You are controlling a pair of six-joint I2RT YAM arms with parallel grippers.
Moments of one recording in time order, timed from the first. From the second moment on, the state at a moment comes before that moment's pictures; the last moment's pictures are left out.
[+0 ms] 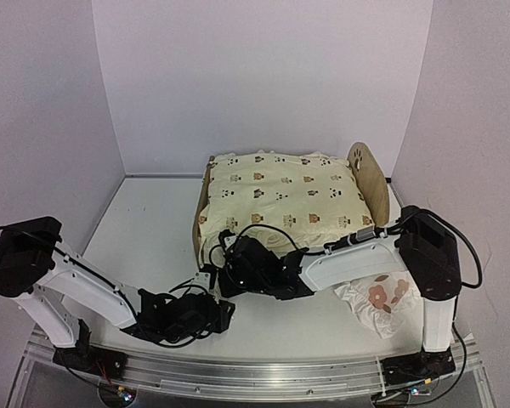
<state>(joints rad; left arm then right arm) -1.37 1.61 0.57 0.25 -0.54 -0.96 1.18 2.03 1.29 0.03 0.28 0.59</state>
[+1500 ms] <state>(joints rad) -1.22 1.45 0.51 0.04 -0.55 -0.99 1.16 1.84 1.30 0.02 0.39 0.30</state>
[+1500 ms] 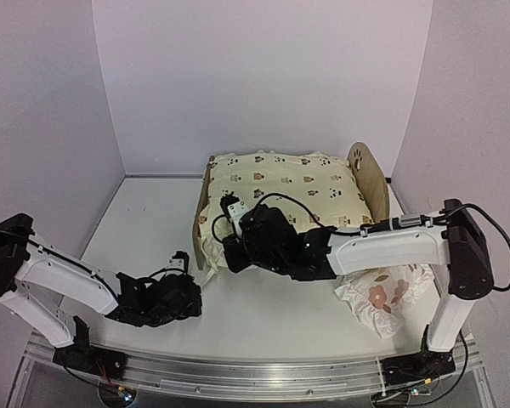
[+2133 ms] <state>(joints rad) -1.11 1.48 0.54 -0.03 -0.47 -0.95 0.90 1.99 1.69 -0.04 0.18 0.19</state>
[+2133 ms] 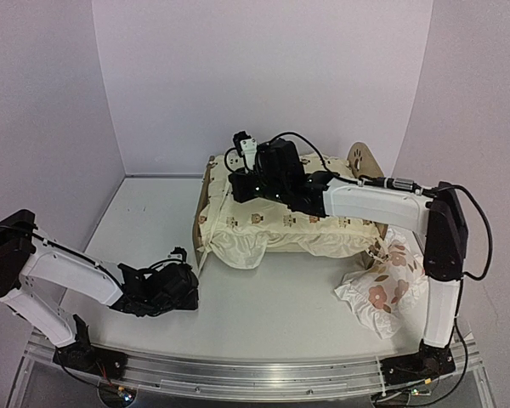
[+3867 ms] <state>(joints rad) -1.01 1.42 0.85 -0.33 -0.44 -0.76 0.69 1.37 1.39 -0.55 0.15 0.18</state>
